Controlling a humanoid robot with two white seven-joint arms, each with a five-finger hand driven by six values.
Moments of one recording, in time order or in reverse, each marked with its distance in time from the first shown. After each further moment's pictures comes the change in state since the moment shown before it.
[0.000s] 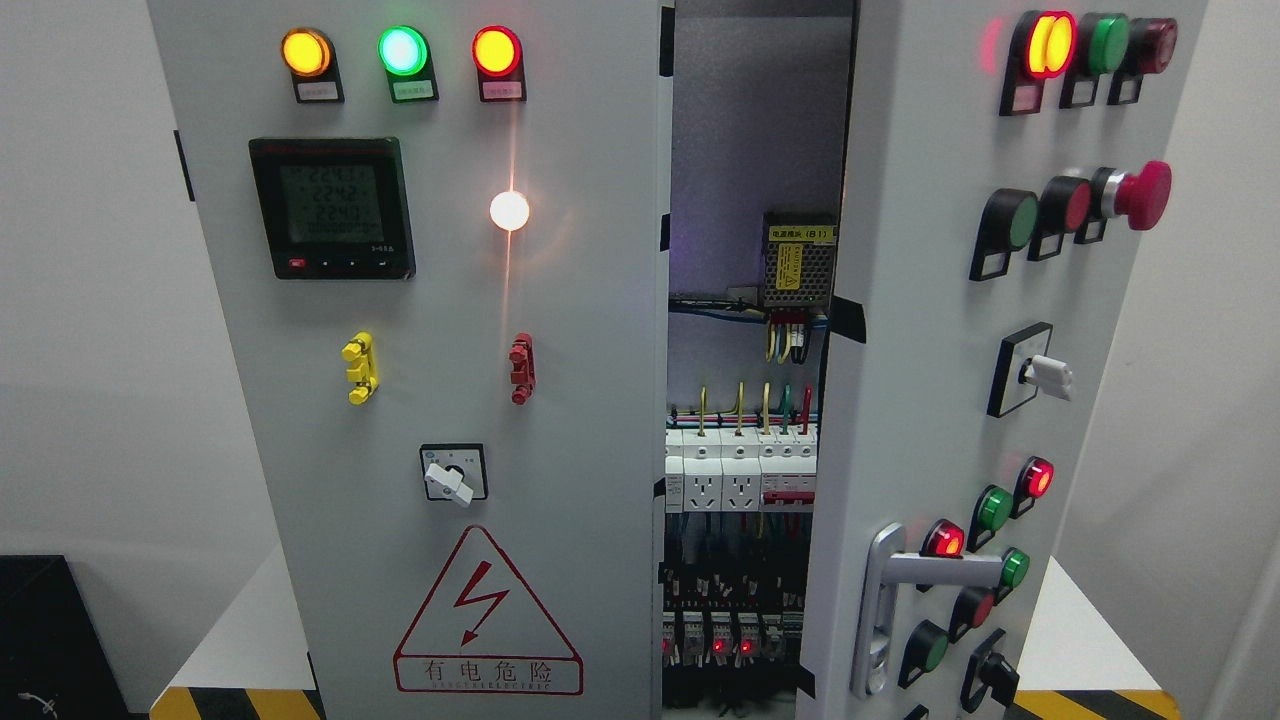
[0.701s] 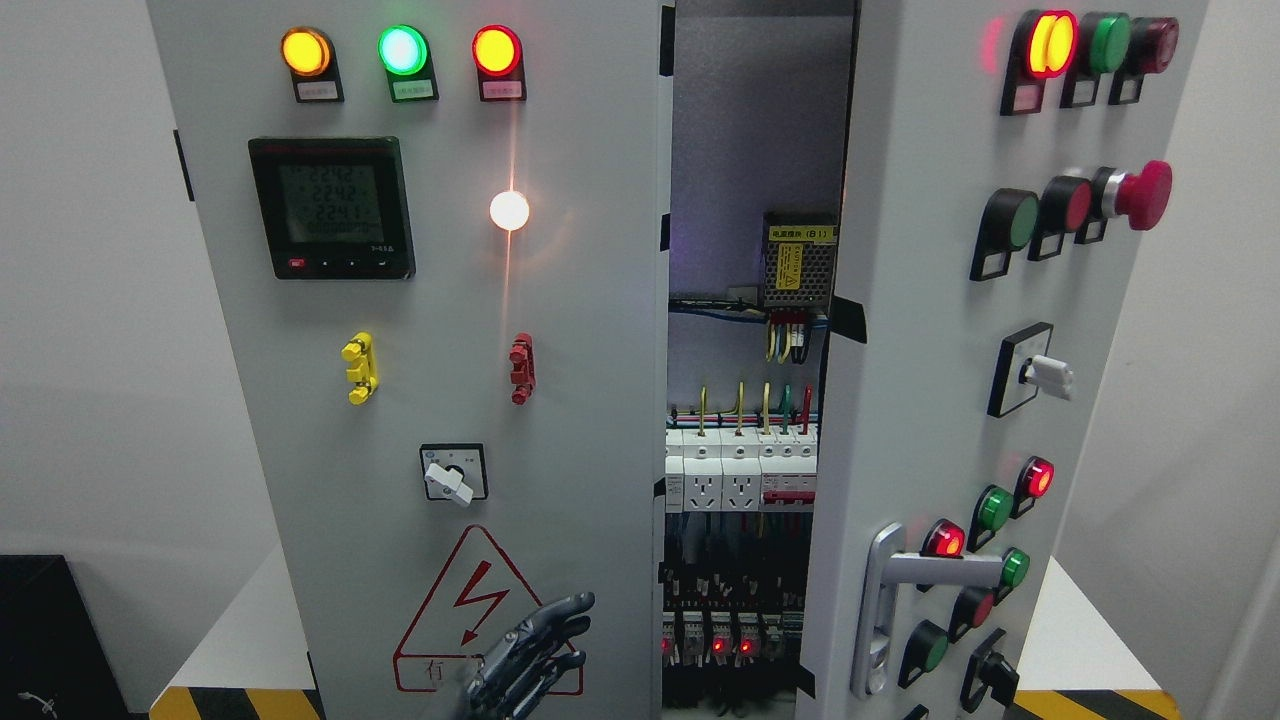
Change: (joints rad) left arm -0.401 0.090 -0.093 -0.077 0.223 0.039 0.000; right arm 0.000 0.000 0.000 0.000 0.000 0.000 0.000
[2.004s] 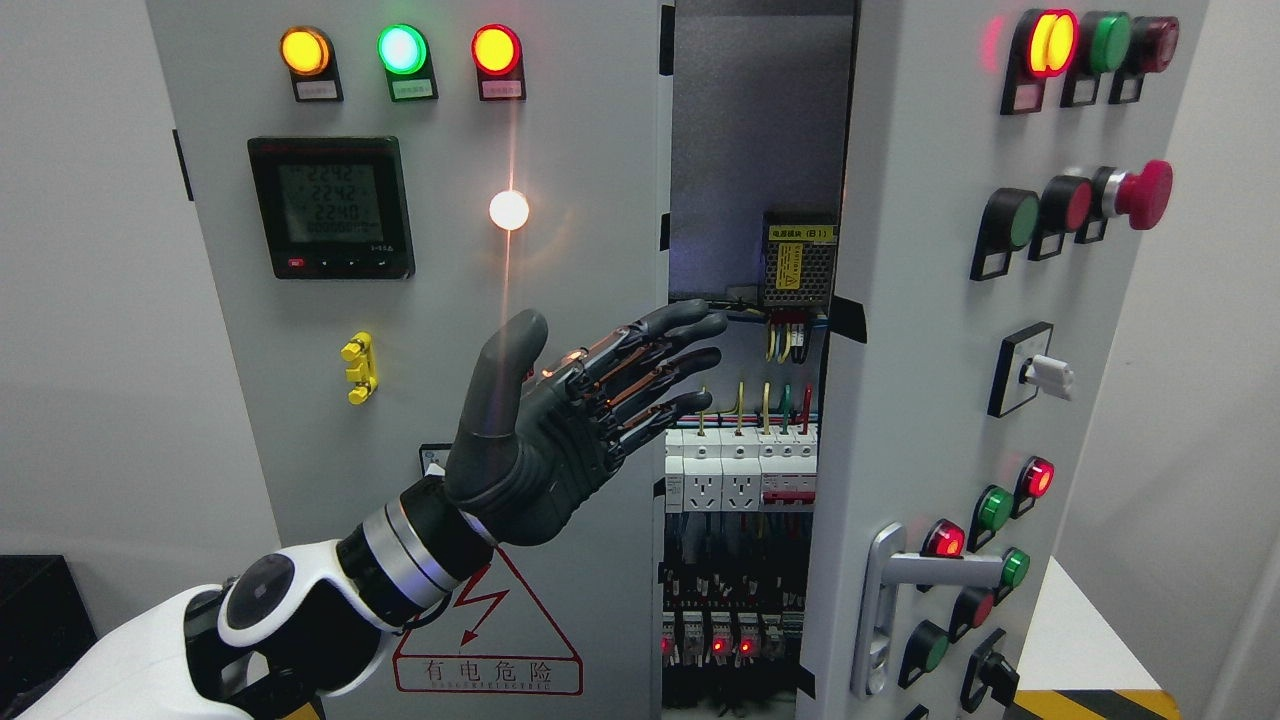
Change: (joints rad) left arm -0.811 0.066 -0.421 0.068 0.626 0.101 -0.001; right arm 0.000 0.000 0.000 0.000 0.000 0.000 0.000
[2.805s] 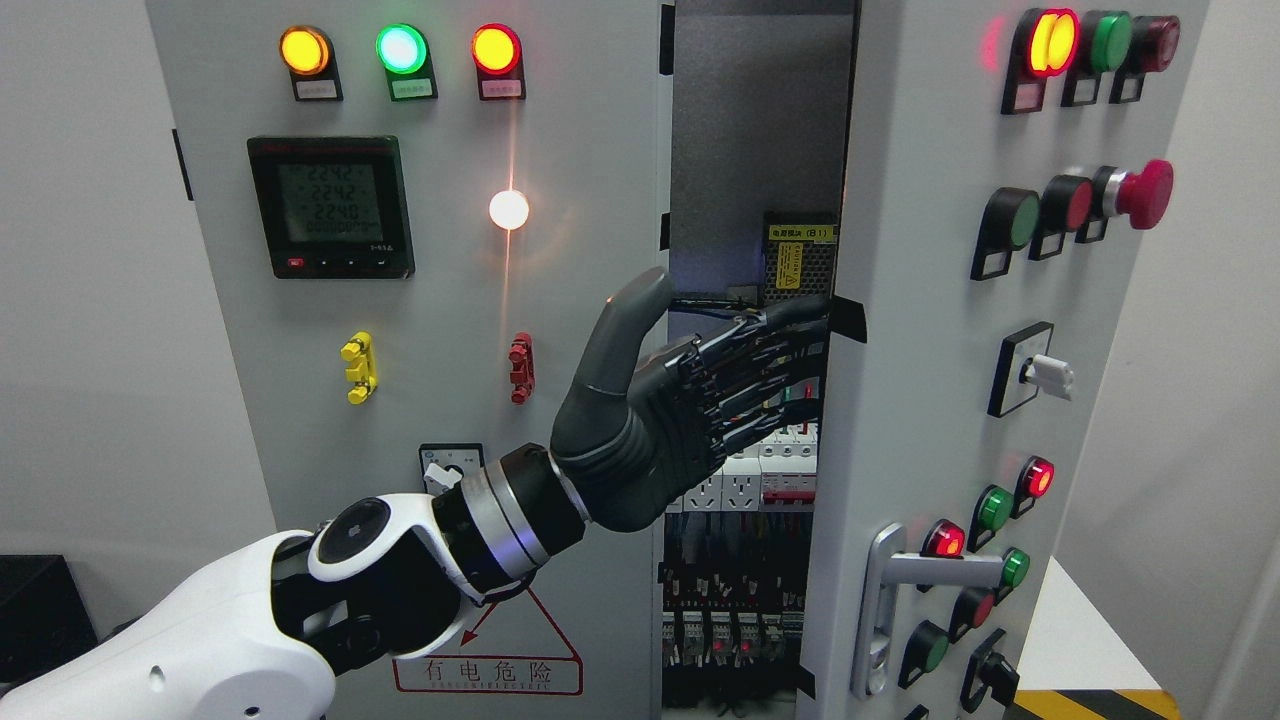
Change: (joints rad) left arm -0.145 -0.112 -0.098 0.039 0.138 0.056 -0.001; right arm 0.000 0.000 0.000 0.000 0.000 0.000 0.000
